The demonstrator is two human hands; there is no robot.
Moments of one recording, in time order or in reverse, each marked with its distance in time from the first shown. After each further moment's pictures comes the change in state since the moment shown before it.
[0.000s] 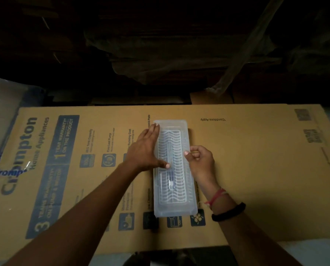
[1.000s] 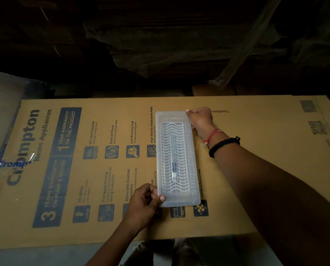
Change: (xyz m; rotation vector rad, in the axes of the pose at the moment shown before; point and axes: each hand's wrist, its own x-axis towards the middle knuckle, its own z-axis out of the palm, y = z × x) left_hand -0.139 -0.001 0.080 -0.934 0.073 -0.327; right_hand 0.096 -0.062 0.023 -0.034 0.009 0.062
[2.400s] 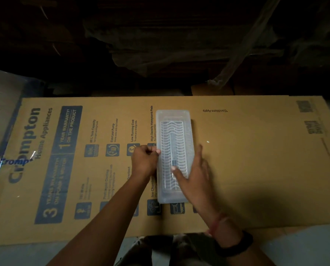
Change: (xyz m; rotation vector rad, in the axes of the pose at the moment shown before) left_hand 0.086 0.057 0.005 -0.033 0.319 -0.015; right_hand -0.187 0.074 -0.025 -0.392 -0.087 -0.157
